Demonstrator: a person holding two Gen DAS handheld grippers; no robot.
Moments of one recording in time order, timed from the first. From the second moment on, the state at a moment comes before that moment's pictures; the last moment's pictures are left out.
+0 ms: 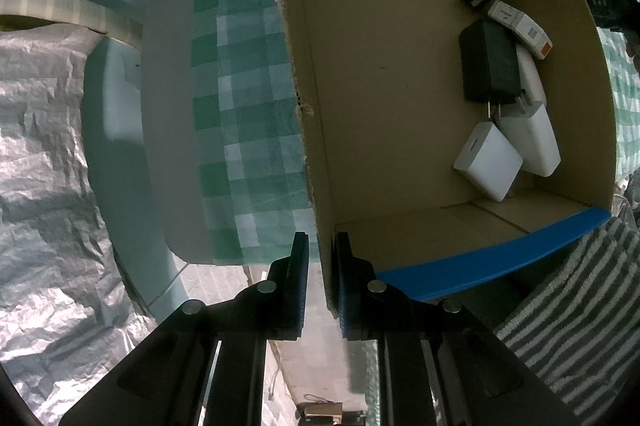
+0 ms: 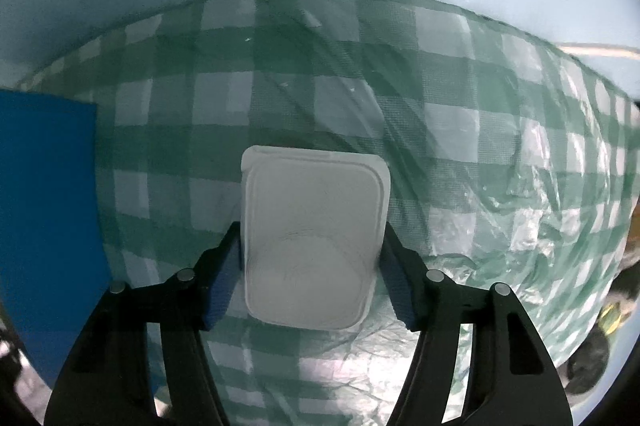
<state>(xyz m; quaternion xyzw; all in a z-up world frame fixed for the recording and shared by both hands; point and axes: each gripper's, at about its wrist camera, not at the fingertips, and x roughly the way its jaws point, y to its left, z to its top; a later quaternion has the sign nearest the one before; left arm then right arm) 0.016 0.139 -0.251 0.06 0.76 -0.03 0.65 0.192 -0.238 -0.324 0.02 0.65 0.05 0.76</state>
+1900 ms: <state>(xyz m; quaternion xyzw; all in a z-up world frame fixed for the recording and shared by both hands) 0.012 0.136 -0.247 0.06 0.75 -0.04 0.66 0.067 -0.006 -0.235 -0.22 0.60 0.32 0.70</state>
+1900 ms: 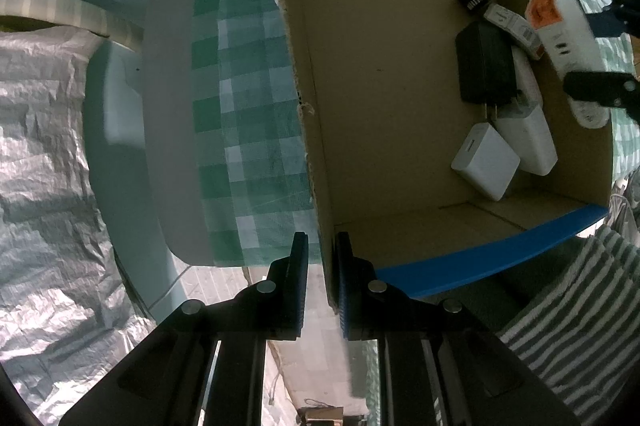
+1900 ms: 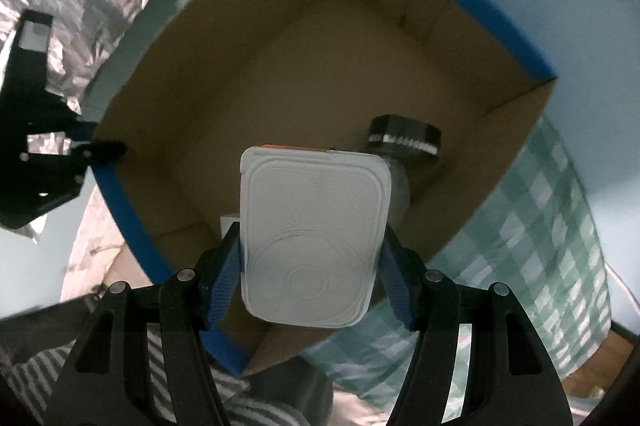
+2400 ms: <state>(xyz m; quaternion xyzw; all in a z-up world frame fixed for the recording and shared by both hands) 0.012 0.134 -0.246 0.06 0.75 -0.03 0.66 0.061 -0.006 -0.225 -0.22 0.58 0.31 0.72</state>
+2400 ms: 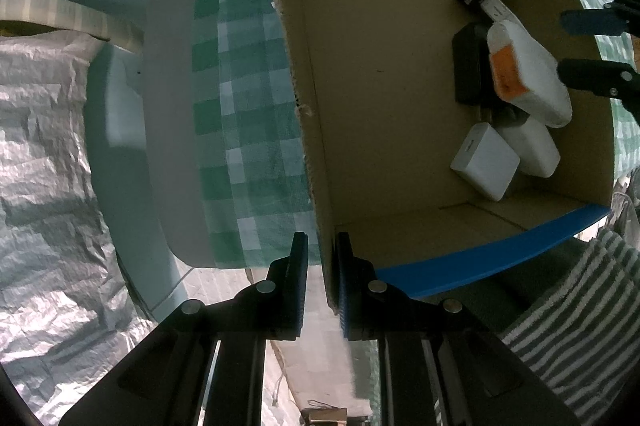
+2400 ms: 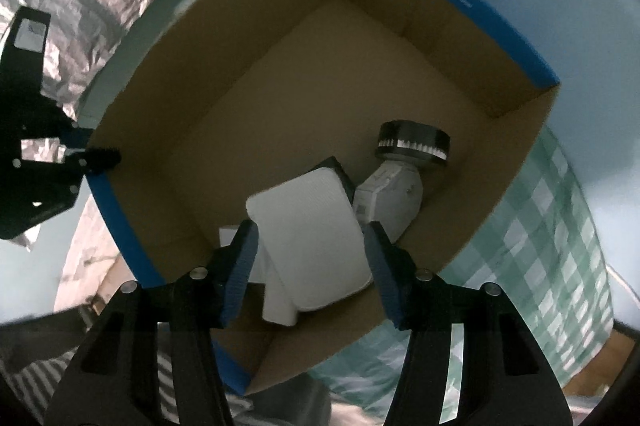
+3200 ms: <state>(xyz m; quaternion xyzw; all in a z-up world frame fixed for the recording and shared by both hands) 0.019 0.087 -0.111 0.04 0.63 0.00 0.78 0.030 -0.122 -0.074 -0.05 0.46 0.22 0.86</state>
